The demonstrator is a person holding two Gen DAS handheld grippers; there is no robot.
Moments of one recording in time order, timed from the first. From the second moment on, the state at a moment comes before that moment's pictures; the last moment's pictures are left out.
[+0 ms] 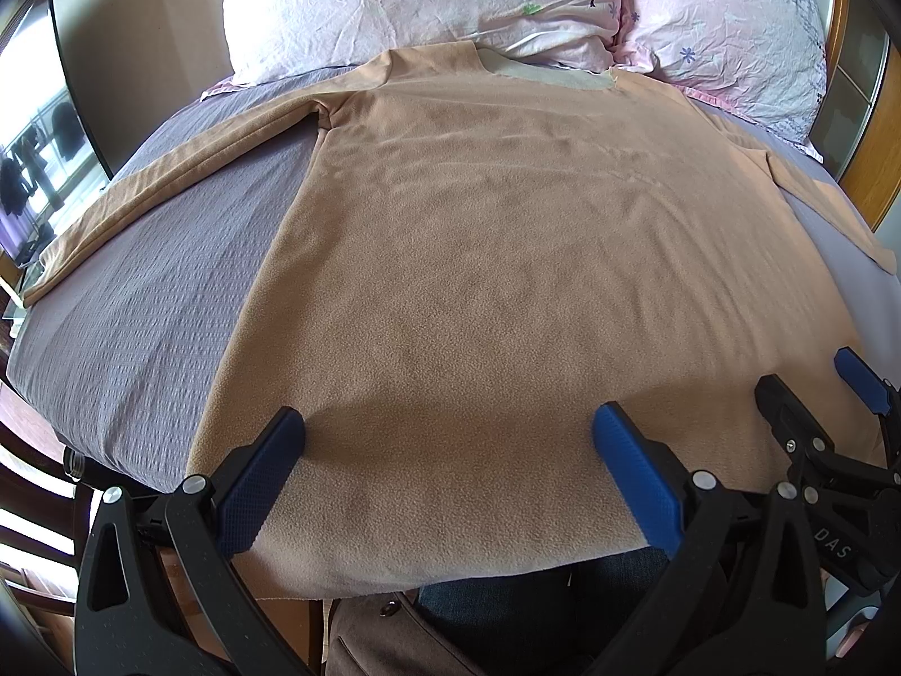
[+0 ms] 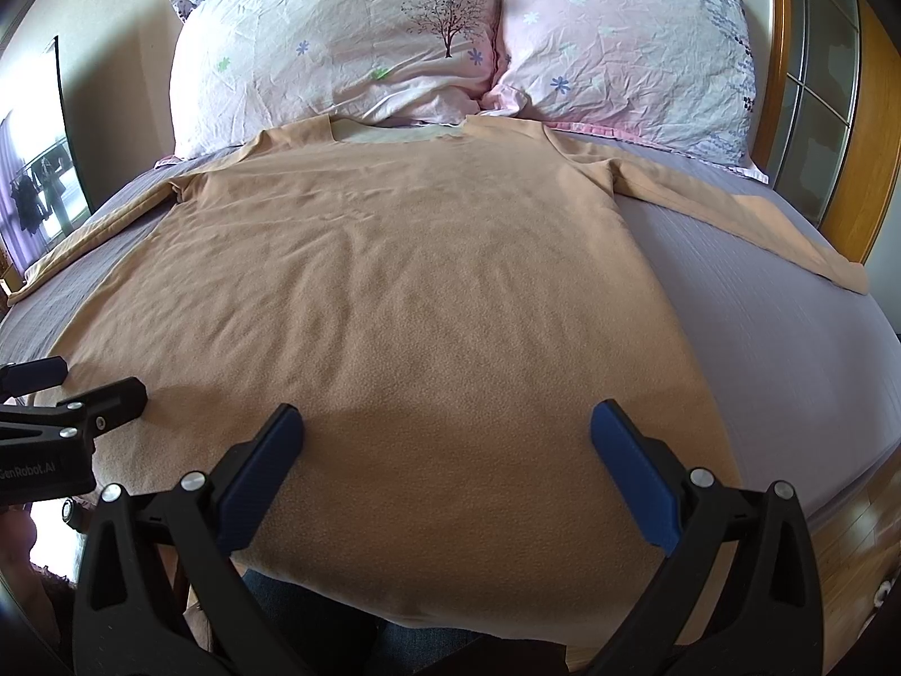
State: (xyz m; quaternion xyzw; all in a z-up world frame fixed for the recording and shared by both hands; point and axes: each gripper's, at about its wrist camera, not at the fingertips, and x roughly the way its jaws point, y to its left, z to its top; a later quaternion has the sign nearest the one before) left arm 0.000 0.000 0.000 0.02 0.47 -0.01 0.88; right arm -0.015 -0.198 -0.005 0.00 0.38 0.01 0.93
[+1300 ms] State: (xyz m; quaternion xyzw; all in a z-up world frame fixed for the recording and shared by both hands) left arm 0.000 0.000 0.000 0.02 0.47 -0.01 0.88; right arm -0.017 -0.200 -0.005 0.00 0.37 0.01 0.93
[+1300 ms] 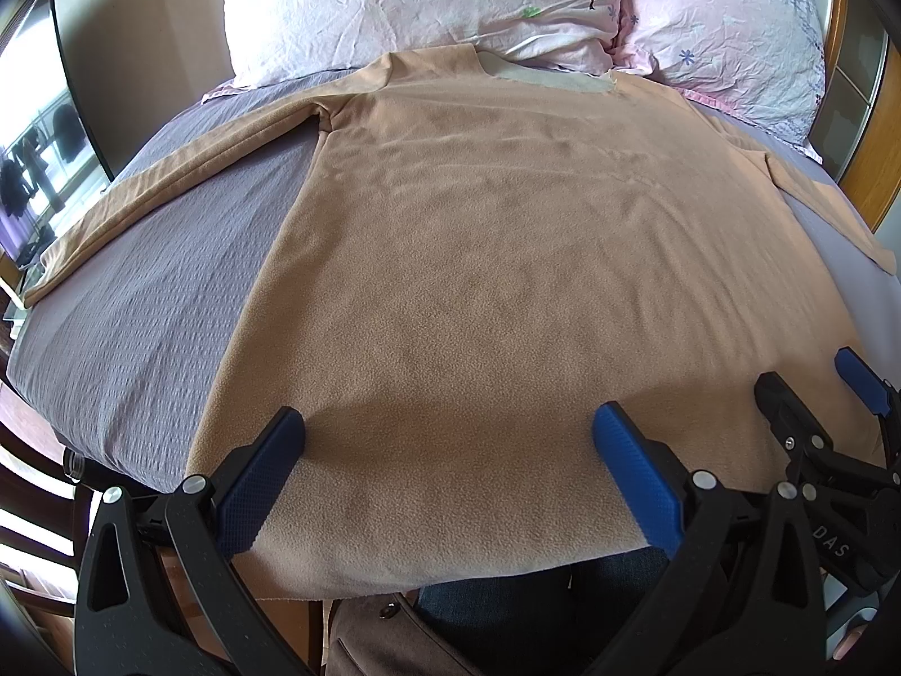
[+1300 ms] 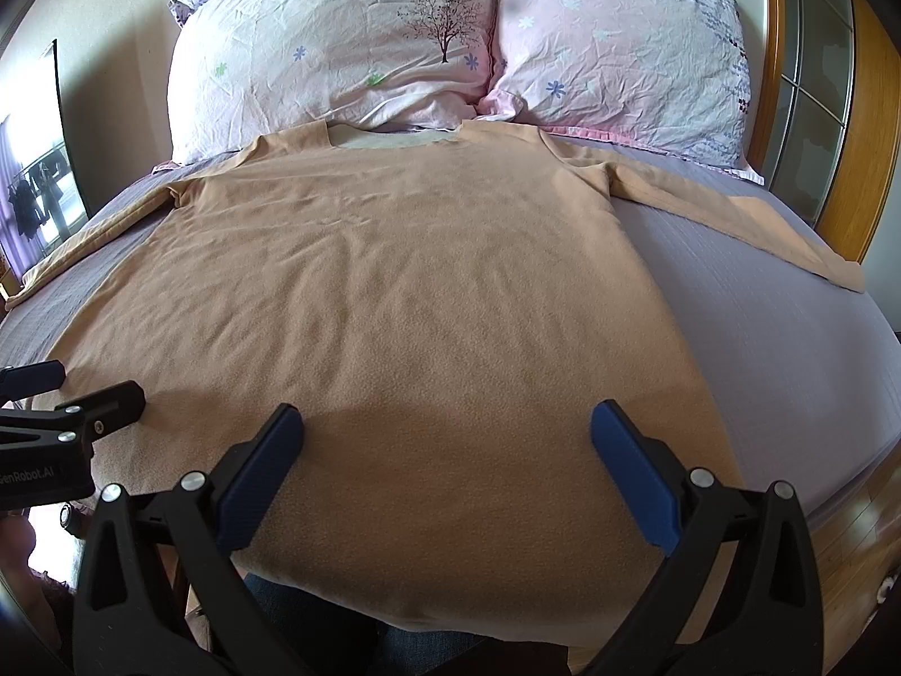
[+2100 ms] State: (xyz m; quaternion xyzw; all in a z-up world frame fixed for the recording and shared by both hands) left arm -0.009 0.006 0.003 0.01 0.39 -0.04 0.92; right arm 0.052 -0.550 0.039 0.38 0.31 -0.16 0.86
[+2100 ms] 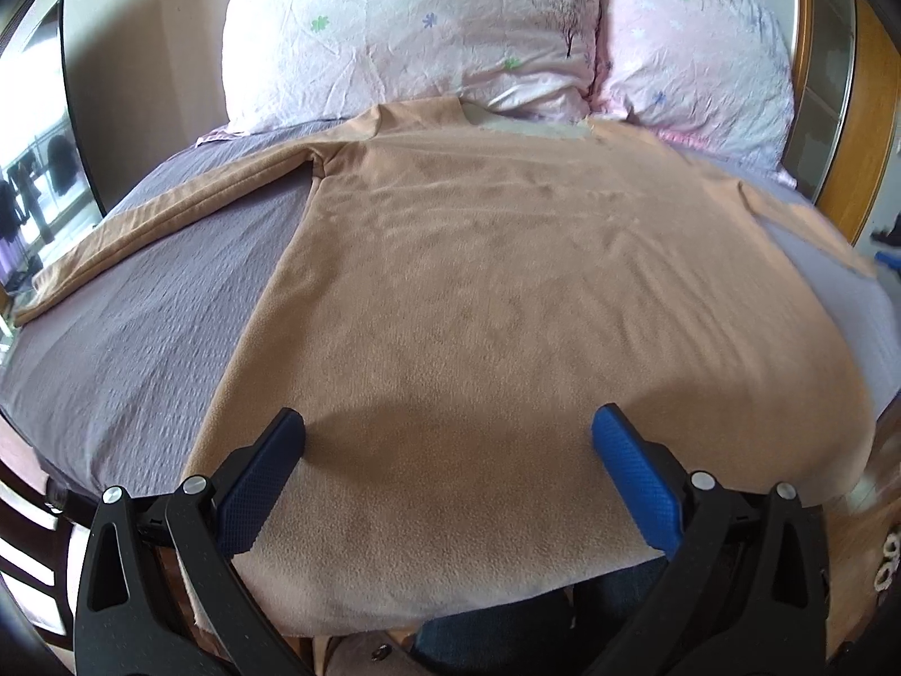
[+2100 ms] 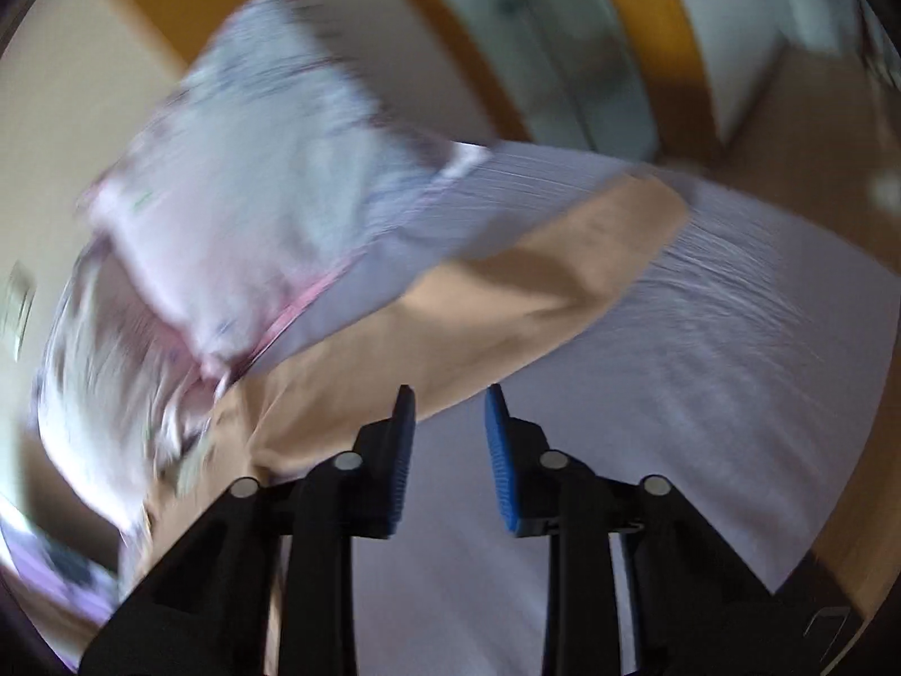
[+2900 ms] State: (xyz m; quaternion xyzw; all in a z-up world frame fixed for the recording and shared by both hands) left arm 0.043 0.148 0.033 -0.25 0.25 -0.11 0.93; right arm 0.160 -0.396 0.128 0.18 0.25 -0.02 0.95
